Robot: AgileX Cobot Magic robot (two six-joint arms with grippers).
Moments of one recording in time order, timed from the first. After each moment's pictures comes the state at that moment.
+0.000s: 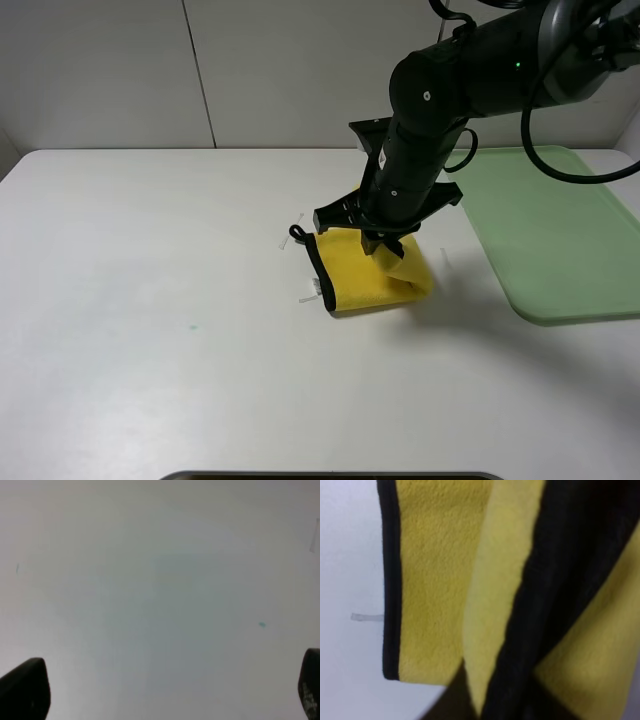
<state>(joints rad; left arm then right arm) -0.05 0.00 -0.49 0.07 1.06 -0.12 0.66 1.89 -1.22 -0.06 0.71 0.34</state>
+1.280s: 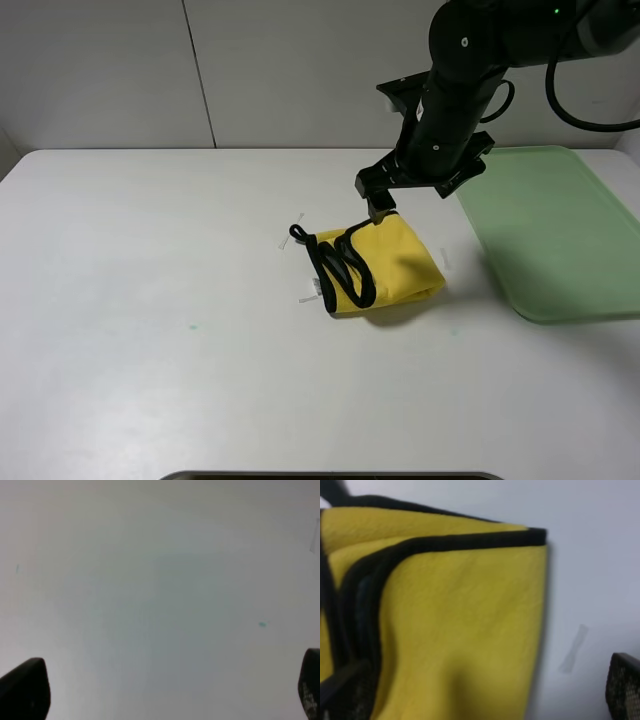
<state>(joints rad) -0.05 0.00 -0.49 0.07 1.06 -0.12 0.53 1.89 -1.33 -0.13 0.80 0.12</state>
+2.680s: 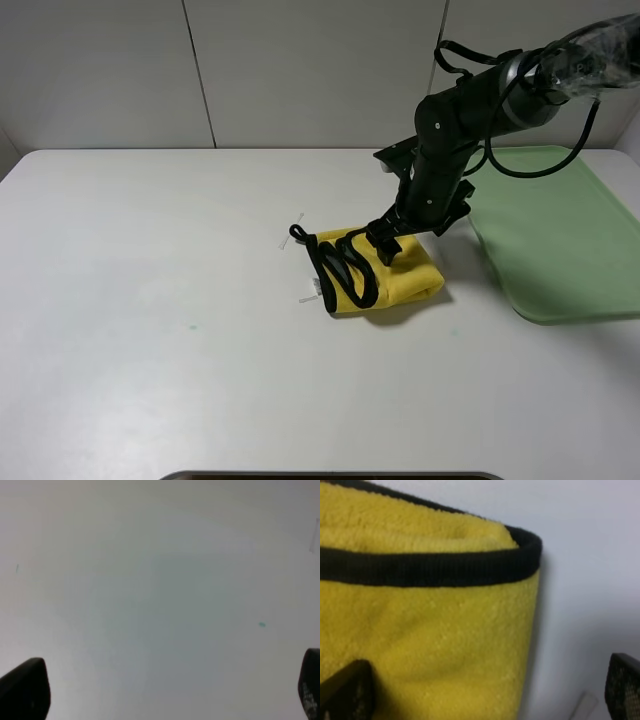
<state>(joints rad) -0.05 0.00 -0.49 0.07 1.06 -0.12 0.45 2.14 -1.34 -0.13 0.65 -0.03</state>
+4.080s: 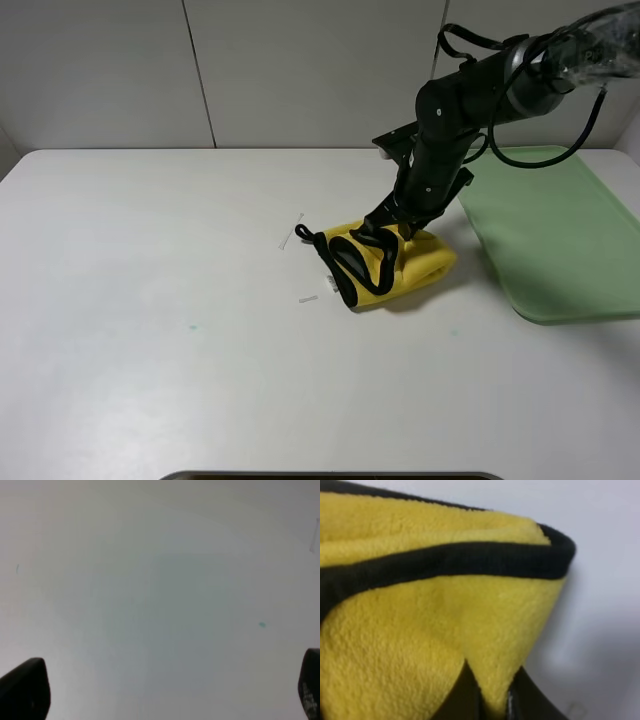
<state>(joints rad) -0.05 0.00 -0.49 0.07 1.06 -0.12 0.45 2.11 -1.37 -0.13 0.66 -0.04</state>
